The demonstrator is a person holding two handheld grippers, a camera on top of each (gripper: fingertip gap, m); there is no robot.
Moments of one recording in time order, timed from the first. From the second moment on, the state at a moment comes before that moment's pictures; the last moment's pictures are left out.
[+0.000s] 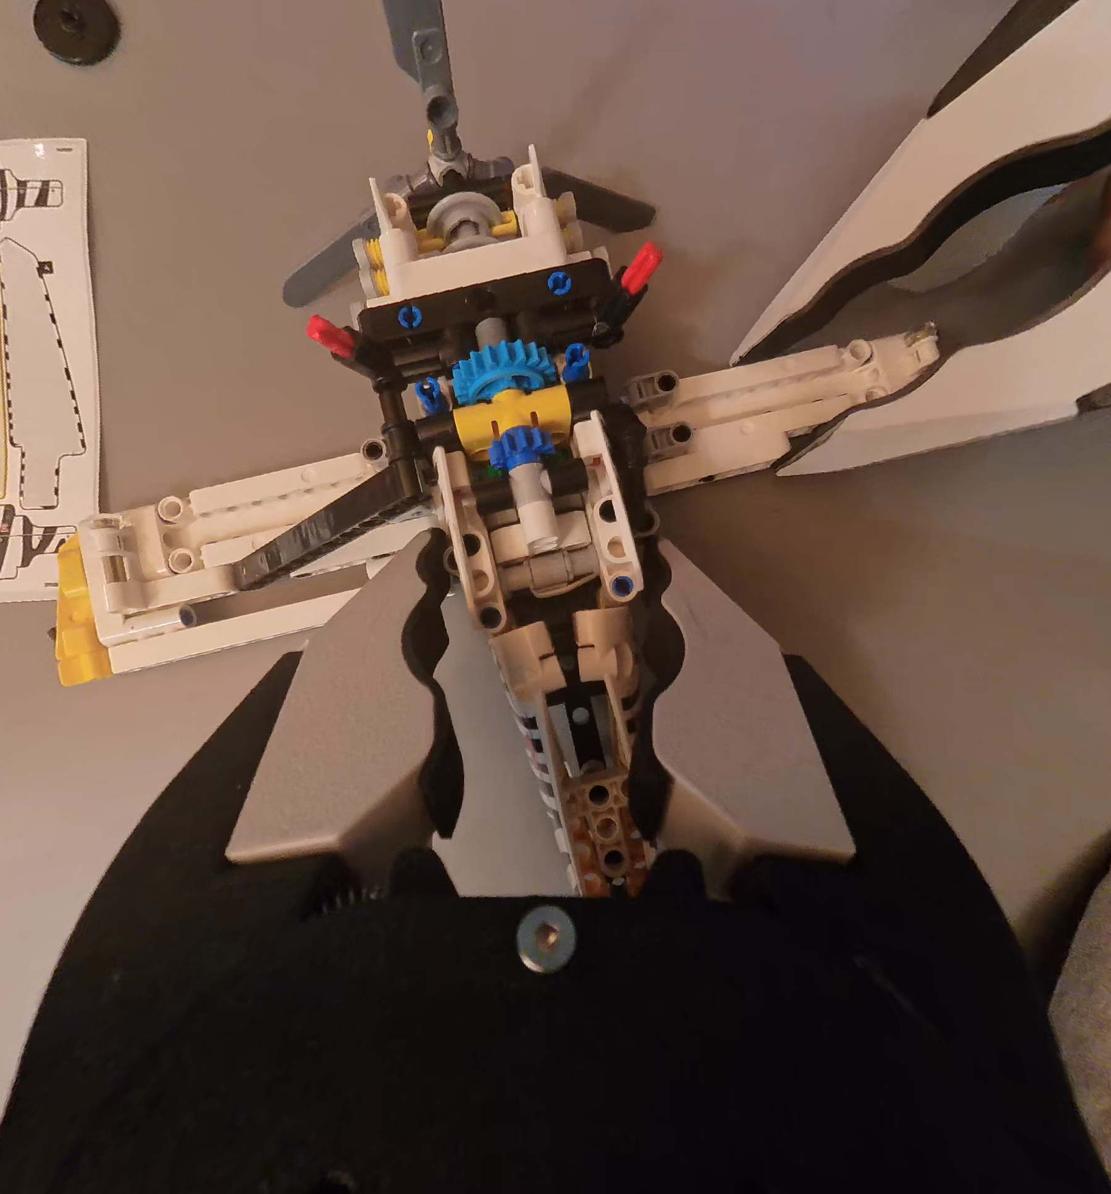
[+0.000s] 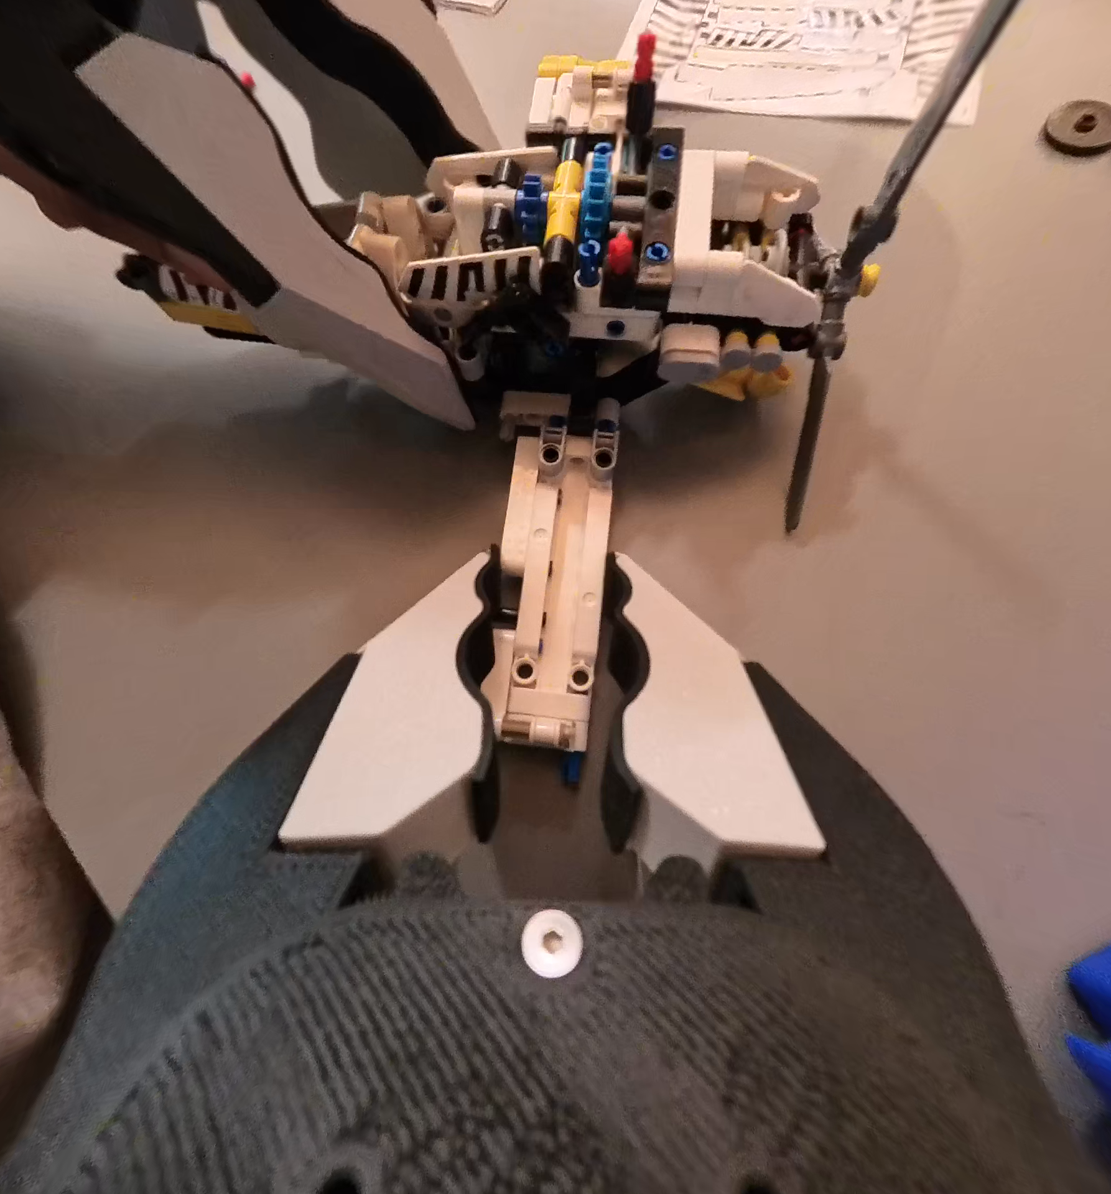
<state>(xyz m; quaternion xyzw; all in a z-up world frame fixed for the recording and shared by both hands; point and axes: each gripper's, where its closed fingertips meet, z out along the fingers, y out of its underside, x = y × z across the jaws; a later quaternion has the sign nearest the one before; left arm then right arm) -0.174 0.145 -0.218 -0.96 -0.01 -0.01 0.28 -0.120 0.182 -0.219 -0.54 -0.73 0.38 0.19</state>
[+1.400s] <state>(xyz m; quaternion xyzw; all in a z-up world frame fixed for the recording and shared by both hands) -0.179 0.145 -0.219 -0.96 -0.01 0.00 0.28 -0.122 0.184 -0.221 -0.53 -0.73 0.36 0.22</state>
